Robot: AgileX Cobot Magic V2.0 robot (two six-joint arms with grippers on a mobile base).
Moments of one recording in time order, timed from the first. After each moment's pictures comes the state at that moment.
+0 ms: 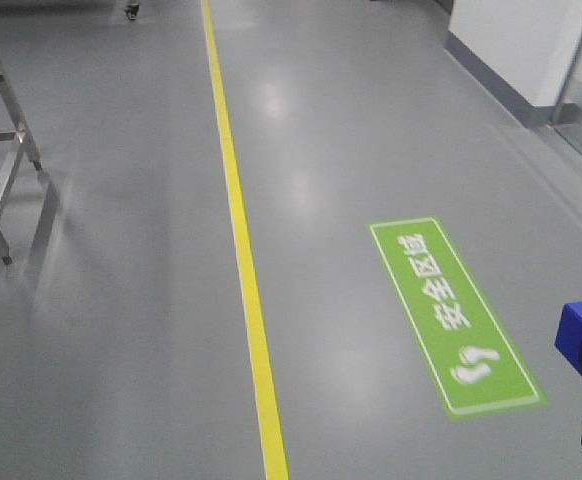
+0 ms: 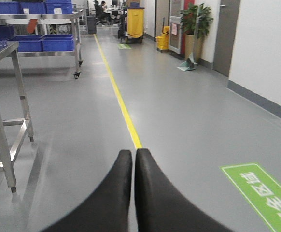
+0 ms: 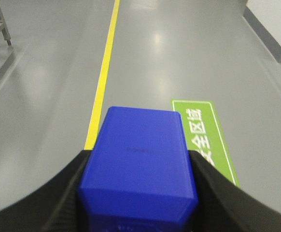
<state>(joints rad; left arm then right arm) -0.01 0.03 0.03 0.01 0.10 -0.04 0.10 0.46 -0.35 0.05 0.39 -0.14</state>
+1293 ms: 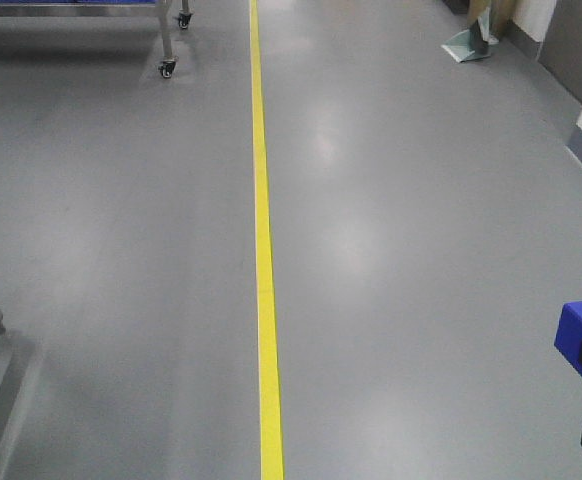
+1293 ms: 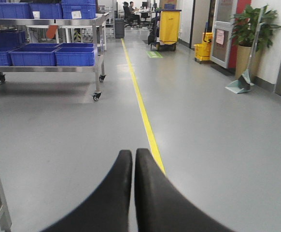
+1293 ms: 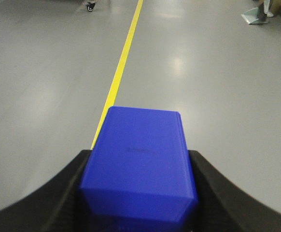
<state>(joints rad) -0.01 0.03 0.03 0.01 0.10 -0.04 0.10 0.46 -0.35 0.05 0.39 -0.14</state>
